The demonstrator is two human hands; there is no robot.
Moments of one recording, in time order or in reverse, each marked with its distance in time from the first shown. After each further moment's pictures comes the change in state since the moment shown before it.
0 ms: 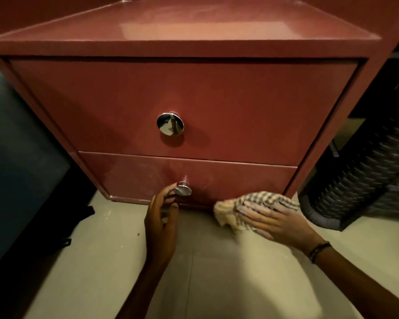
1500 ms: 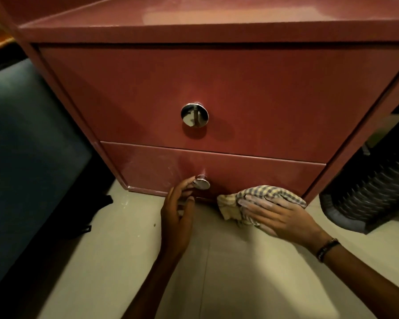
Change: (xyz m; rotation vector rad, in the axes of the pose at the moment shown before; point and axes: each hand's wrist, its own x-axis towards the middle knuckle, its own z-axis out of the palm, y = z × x) left_hand 0.001 -0.001 -0.007 0.008 -0.046 0.001; right_hand 0.038 -0.007 -0.006 0.177 0.018 0.038
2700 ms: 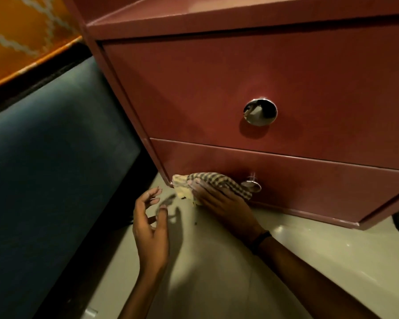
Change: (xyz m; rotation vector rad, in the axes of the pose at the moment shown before) left_hand -0.003 -0.017 -0.112 0.097 0.360 -0.018; right_hand 0.196 -0.112 0.031 0.234 0.070 0.232
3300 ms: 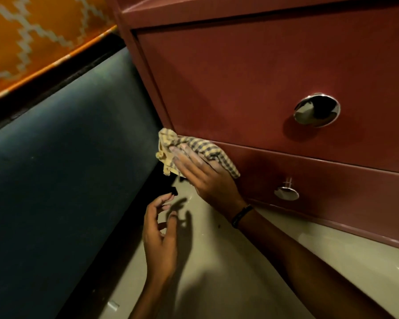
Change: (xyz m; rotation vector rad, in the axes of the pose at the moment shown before) left_hand 0.005 -0.010 -0.026 0.070 0.000 -0.049; right_hand 0.114 -0.024 -0.006 0.100 0.282 0.020
